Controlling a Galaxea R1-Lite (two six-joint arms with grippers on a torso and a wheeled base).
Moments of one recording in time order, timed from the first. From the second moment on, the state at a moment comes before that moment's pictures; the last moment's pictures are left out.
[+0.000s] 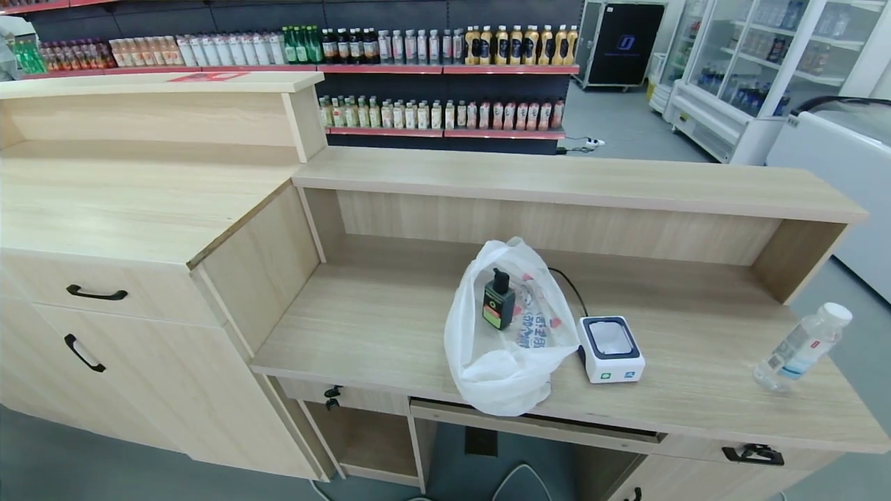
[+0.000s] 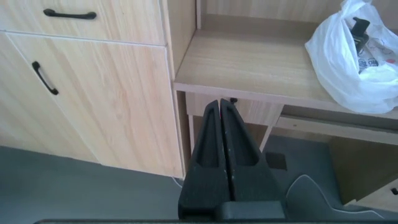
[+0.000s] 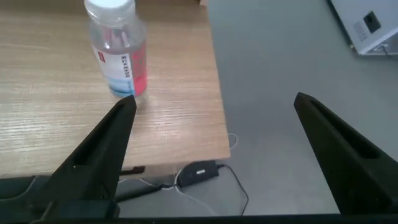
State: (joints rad) left arm 0.01 0.00 0.00 0.00 0.01 0.00; right arm -0.97 1.97 -0.64 -0.98 0.62 -0.48
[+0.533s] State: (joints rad) left arm 0.00 0.00 0.00 0.00 0.01 0.00; right arm -0.91 2.18 -0.71 -1.08 0.66 -0.48
